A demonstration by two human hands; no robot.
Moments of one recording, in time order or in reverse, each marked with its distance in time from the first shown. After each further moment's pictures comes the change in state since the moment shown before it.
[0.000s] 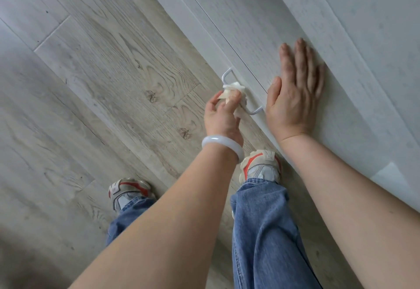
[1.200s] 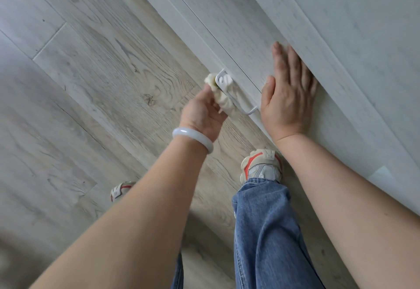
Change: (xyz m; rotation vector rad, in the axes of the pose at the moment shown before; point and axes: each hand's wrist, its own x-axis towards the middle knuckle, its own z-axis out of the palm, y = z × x) left_hand 0.022 0.036 -0.013 0.173 -0.231 -0.127; right_hand 0.007 -0.005 -0.022 0.150 -0.261 0.028
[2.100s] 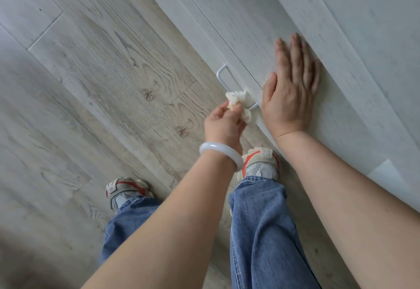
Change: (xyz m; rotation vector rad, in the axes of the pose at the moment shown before) left_hand -0.025 -0.051 0.018 -0.036 0.215 0.059; right_hand 0.002 0.003 0.010 -0.150 0.081 0.032
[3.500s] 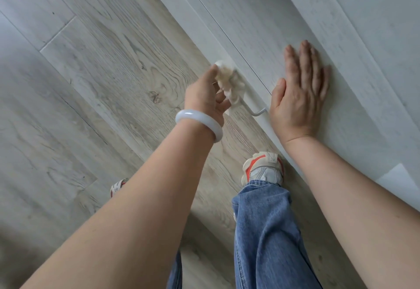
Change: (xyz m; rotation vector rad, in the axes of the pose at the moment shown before) left_hand 0.005 0.081 0.009 0.197 -0.004 0.029; right_hand -0.005 0.006 0.008 0.101 0.254 -0.108
